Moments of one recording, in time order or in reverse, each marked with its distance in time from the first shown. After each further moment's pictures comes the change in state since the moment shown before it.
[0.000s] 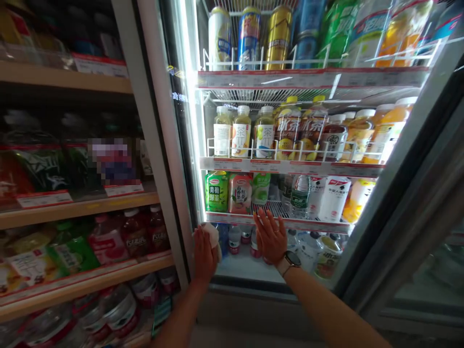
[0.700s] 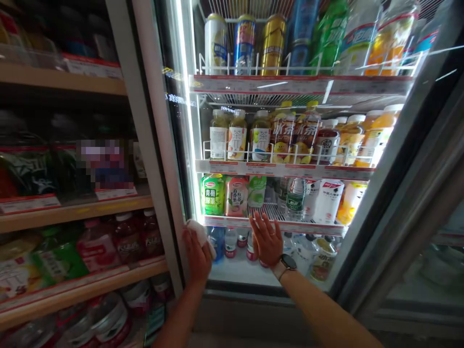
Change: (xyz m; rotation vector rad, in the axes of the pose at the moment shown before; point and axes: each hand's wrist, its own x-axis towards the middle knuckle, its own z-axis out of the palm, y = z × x) left_hand 0.021 0.006 0.003 -0.028 0.124 -0.219; right_hand -0.002 0.000 0.002 0.001 -0.020 -0.001
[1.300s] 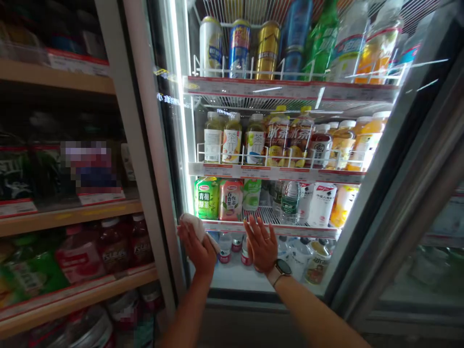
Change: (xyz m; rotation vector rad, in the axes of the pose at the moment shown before) left_hand 0.035 0.041 0.018 -0.078 0.159 -0.119; right_hand -0.002 -0.001 0.001 -0.001 -0.019 0.012
